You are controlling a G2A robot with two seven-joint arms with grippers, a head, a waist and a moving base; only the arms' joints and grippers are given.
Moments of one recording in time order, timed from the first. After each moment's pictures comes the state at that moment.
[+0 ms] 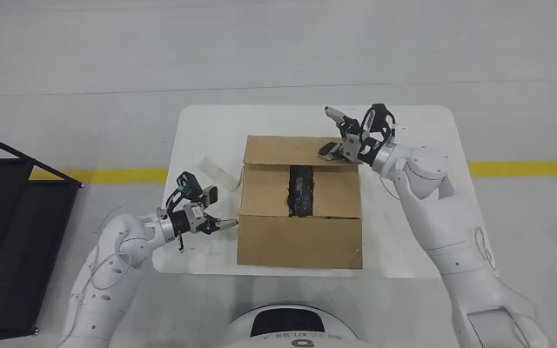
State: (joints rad) left arm 1.55 -1.11 -1.47 -1.52 0.97 -0.96 -0.35; right arm -1.14 -1.16 1.27 -1.50 0.52 0.35 0.63
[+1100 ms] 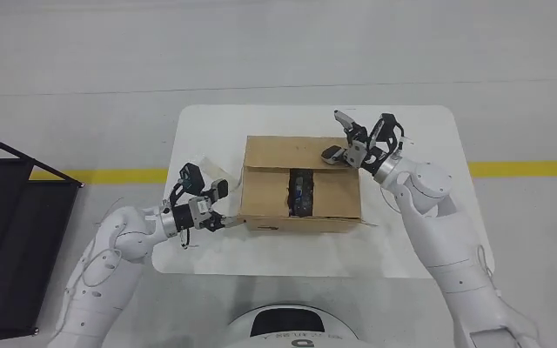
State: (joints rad) left arm 1.50 -1.05 -1.39 -1.61 0.72 -0.92 -0.41; right arm -1.29 -1.15 1.34 -1.61 0.57 0.28 0.54
